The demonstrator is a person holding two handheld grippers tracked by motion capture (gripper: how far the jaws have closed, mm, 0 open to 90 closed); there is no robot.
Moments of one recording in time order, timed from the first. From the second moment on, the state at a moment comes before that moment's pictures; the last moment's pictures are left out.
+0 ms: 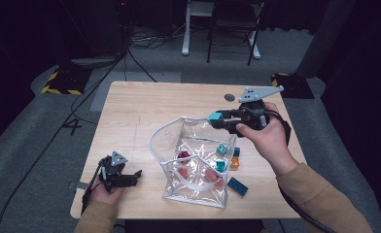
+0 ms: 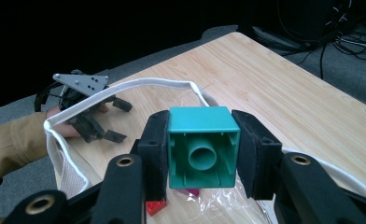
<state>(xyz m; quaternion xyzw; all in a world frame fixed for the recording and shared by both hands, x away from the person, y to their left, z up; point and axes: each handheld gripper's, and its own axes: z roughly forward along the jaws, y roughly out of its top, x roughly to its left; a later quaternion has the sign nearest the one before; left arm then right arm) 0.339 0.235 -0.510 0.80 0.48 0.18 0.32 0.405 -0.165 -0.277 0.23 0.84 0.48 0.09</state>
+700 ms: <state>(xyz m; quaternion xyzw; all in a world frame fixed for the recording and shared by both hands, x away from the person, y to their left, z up) 0.339 0.235 -0.510 0.80 0.48 0.18 0.33 0.412 -0.131 -0.302 0.22 0.85 0.47 0.06</state>
